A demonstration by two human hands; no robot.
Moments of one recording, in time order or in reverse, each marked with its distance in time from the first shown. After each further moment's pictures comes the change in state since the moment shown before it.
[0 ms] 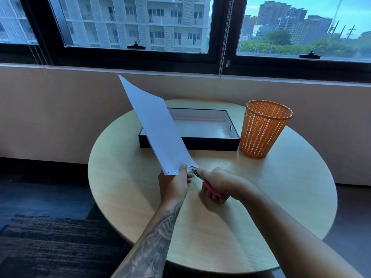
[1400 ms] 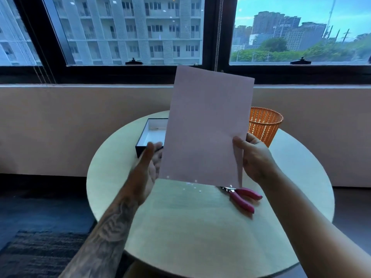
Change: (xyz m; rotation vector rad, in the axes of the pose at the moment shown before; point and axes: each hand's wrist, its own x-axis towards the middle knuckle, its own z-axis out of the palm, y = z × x) left_hand 0.003 0.085 -0.057 -0.194 -0.613 0.191; right_hand -0.030 0.006 -0.094 0.923 0.199 -0.678
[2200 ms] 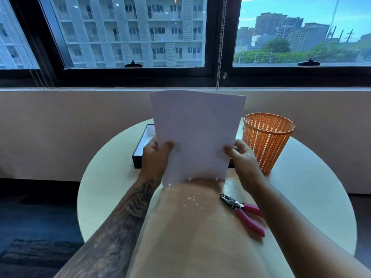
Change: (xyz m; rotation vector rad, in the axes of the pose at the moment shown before) left_hand 0.095 -0.005 0.020 0.295 0.421 0.174; right_hand 0.055 0.038 0.011 -0.268 0.037 -0.147
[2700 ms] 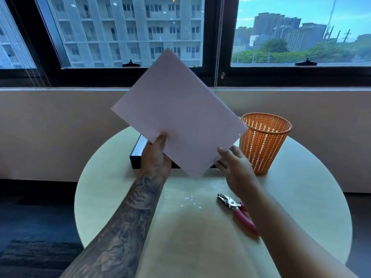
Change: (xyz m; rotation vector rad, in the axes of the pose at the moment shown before) left_hand 0.008 0.003 0.017 -0.609 0.046 -0.276; right_hand -0.004 0.012 0.012 0.341 0.027 0.144
